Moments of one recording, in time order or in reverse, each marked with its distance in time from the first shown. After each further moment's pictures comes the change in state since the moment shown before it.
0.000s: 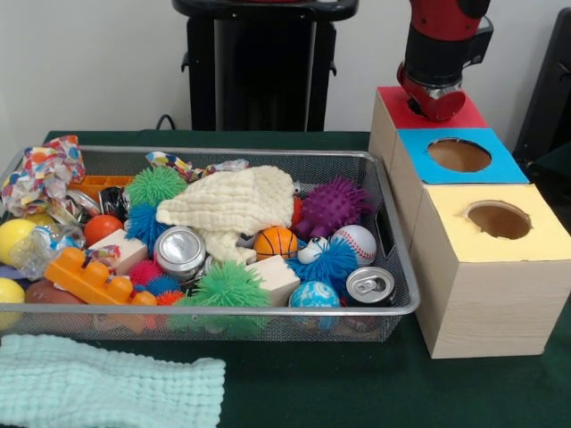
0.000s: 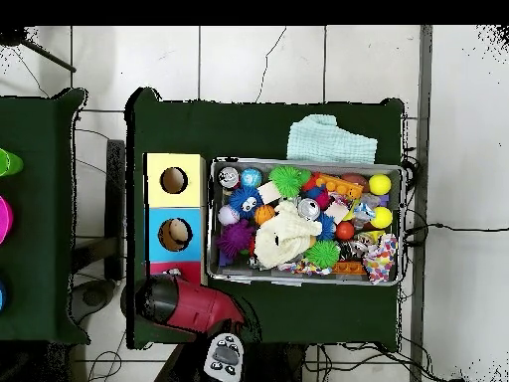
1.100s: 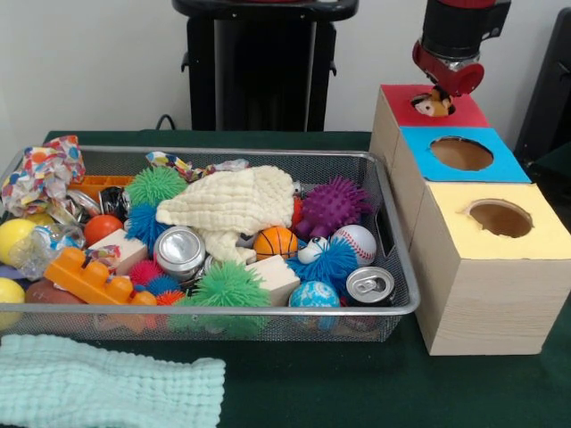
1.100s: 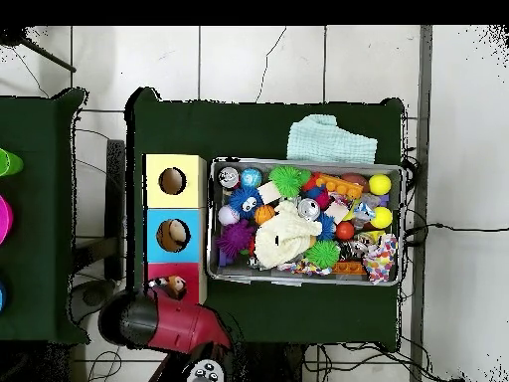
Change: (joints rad) arm 0.079 -0.089 -0.017 0.065 0.039 -0.043 -0.001
